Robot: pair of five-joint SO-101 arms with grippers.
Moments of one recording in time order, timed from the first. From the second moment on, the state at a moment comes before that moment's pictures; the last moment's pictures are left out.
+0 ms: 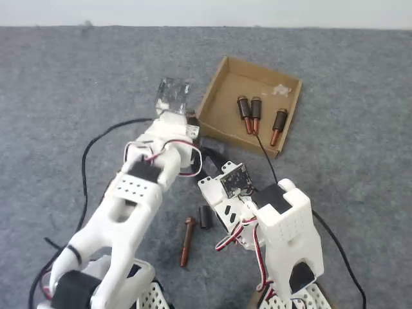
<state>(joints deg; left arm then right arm) 12.1 -24.7 58.2 14.2 6.1 -36.2 31.6 69.8 -85.7 2.3</state>
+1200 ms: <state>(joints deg) 14.8 -44.9 80.0 -7.0 15.3 -36.2 31.6 70.9 -85.7 2.3</state>
